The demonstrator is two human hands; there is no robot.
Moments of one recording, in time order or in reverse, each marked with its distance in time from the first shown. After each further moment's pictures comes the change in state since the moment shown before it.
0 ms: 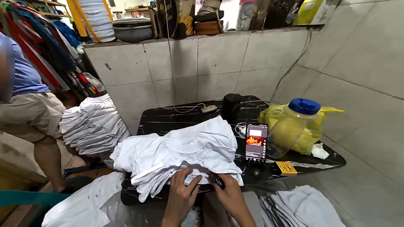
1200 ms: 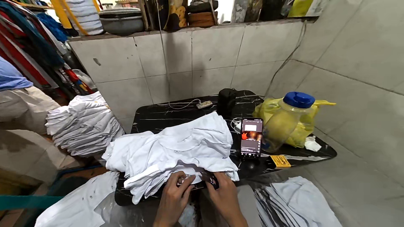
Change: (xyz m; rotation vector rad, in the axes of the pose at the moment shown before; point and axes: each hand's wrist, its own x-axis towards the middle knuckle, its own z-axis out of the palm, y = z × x) left_hand -0.007 0.000 -0.014 -0.120 -0.075 -0.069; right_hand -0.011 -0.002 0.022 -0.133 0.282 -0.124
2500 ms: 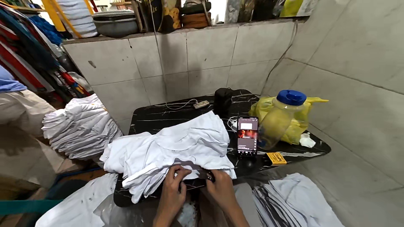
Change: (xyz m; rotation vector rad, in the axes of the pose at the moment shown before) left_hand 0.011 -0.007 0.005 -0.098 -0.026 -0.091; right_hand 0.010 0.005 0.002 -0.051 -0.034 -0.046
